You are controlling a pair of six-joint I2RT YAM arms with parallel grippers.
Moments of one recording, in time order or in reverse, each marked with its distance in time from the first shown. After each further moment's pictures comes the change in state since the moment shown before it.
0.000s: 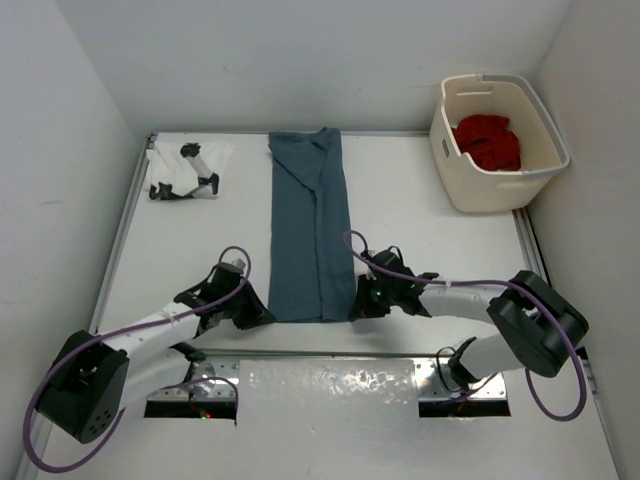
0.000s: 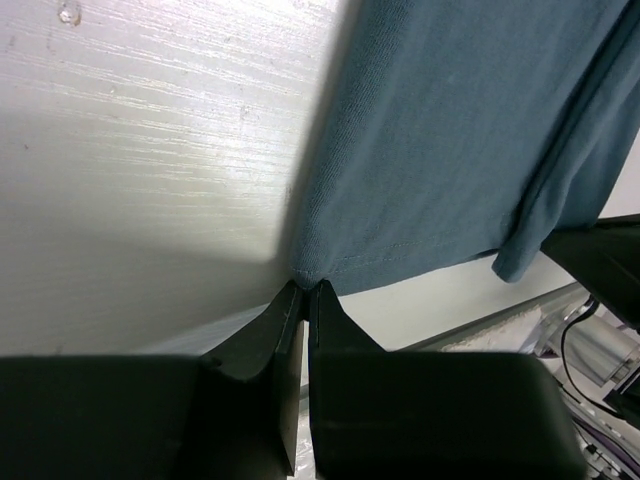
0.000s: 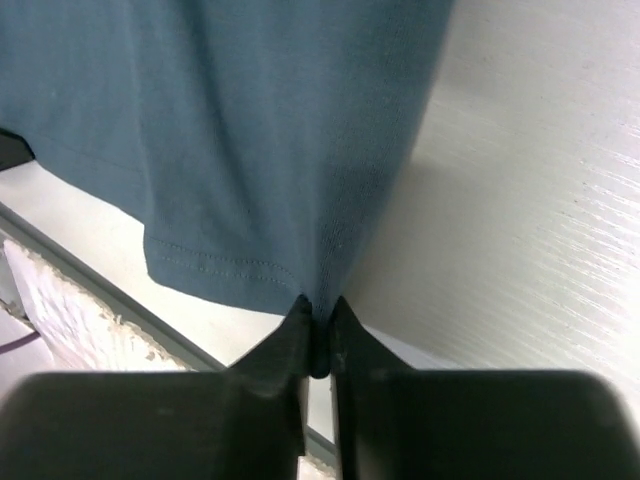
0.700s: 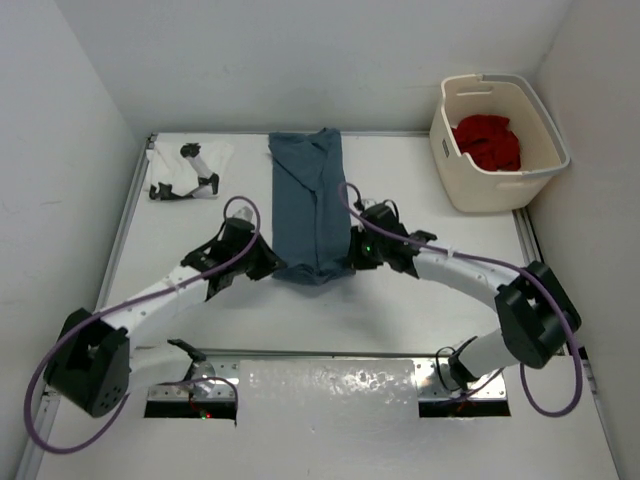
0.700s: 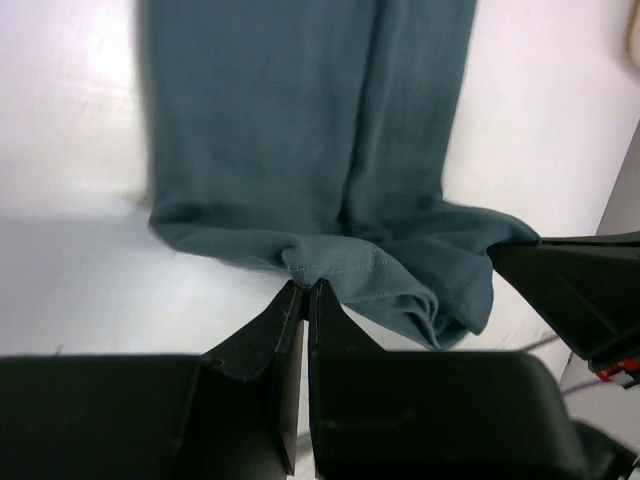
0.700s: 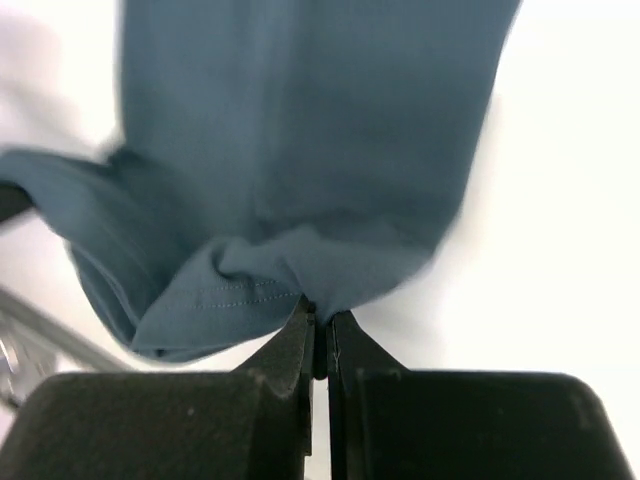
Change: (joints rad) left arm -0.022 0.107 0.349 -0.028 -0.152 0.031; right arm -0.080 0.039 0.367 -0.226 0.158 -0.145
